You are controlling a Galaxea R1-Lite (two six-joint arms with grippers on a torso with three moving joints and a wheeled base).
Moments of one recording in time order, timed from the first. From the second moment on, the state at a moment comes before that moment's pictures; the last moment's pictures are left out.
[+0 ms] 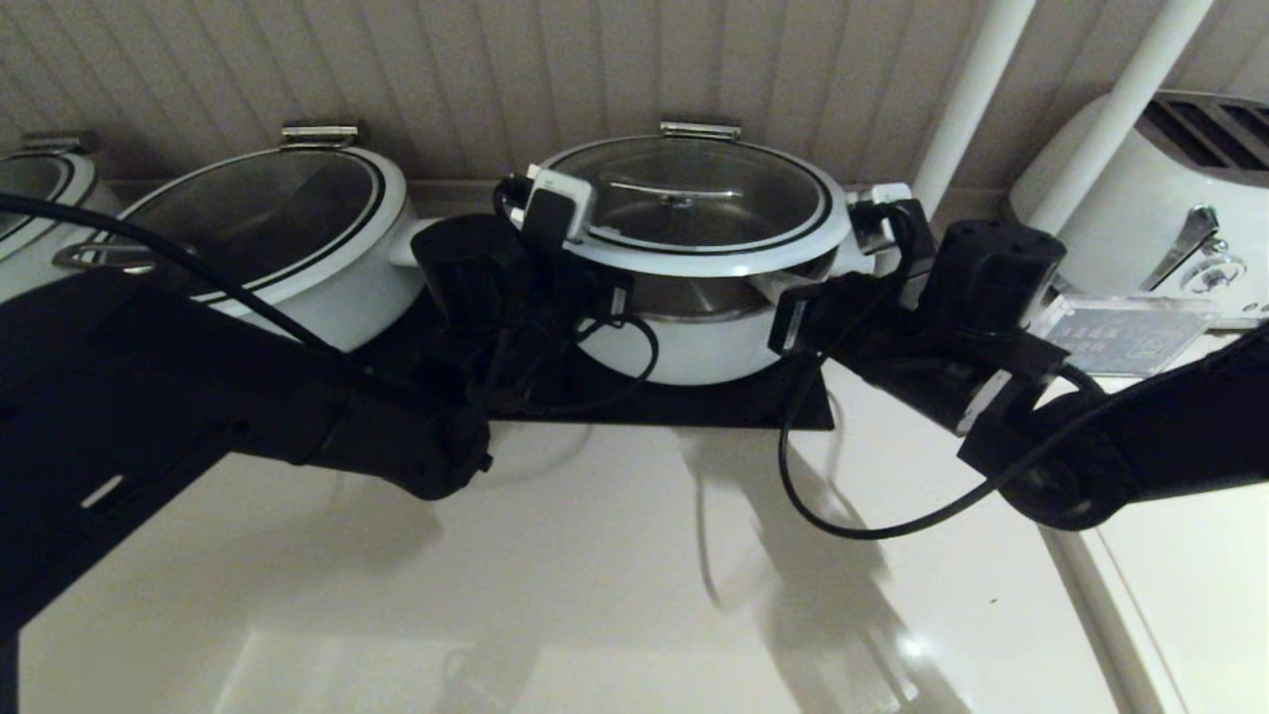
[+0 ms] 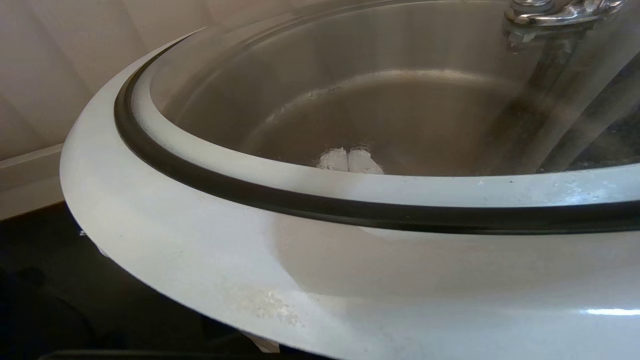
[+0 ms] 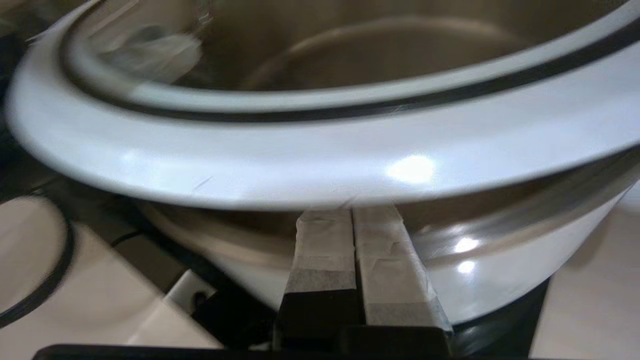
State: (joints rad) left arm -0.54 2.07 -1.21 -1.10 0.15 0.23; right arm 0.50 1.93 -1.06 -1.00 0.06 0.08
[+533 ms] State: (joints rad) left arm -0.54 2.06 -1.21 -1.10 0.16 0.23; right arm 0.49 1.97 -1.16 -1.00 0.06 0.07
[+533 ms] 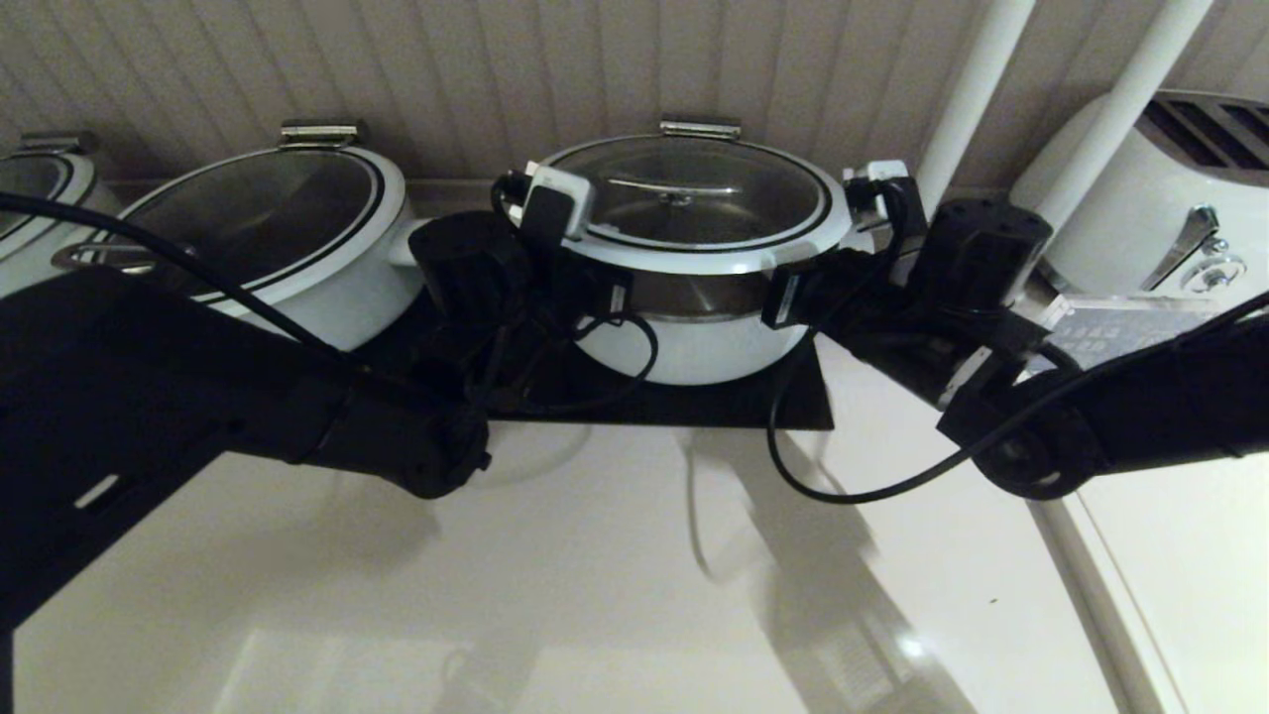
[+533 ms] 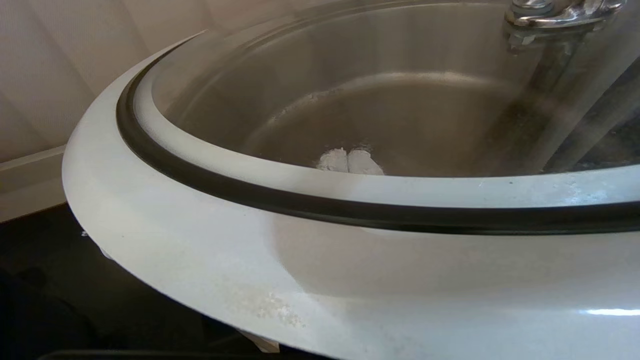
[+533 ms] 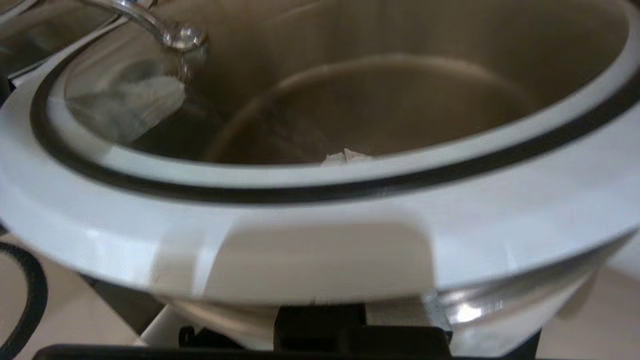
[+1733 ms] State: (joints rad) left arm -0.54 2.05 -1.16 -1.11 0.15 0.23; right arm 0.49 2.00 -1.24 -1.00 0.03 0.07
